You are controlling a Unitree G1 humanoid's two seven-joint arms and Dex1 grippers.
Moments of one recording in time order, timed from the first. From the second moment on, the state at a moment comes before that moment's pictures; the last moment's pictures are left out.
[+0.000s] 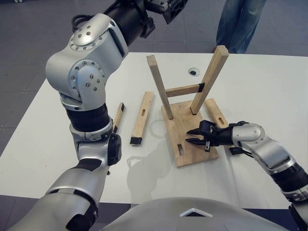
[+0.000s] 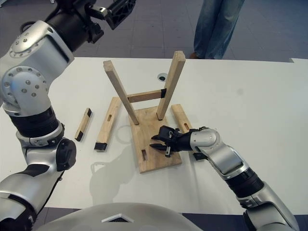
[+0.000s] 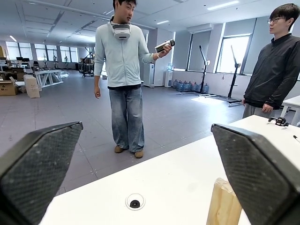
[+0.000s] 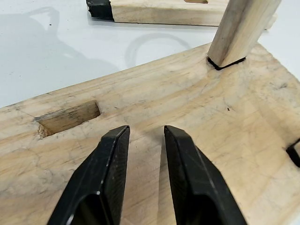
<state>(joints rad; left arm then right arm) -0.87 0.20 0.13 -0.27 -0.55 1.01 -0.17 -0.18 -0.72 0.49 -0.23 0.23 0.39 0.86</state>
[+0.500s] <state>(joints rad) -1.35 0.28 0.33 -0.09 -0.55 0.93 -0.06 -0.17 -0.67 0.47 -0.21 0.20 0.39 0.86</state>
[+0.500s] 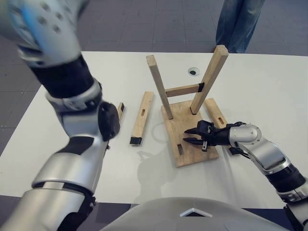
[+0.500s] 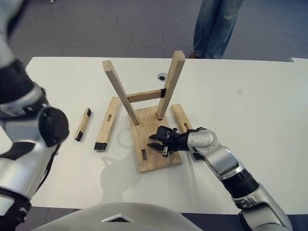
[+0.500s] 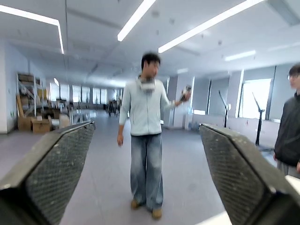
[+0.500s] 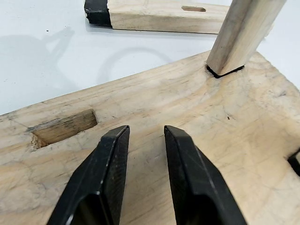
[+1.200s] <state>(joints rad) -1.17 0.14 0.36 -0.04 -0.72 0.78 -0.04 -0.17 -0.62 0.45 -0.20 0.17 0.40 0.81</state>
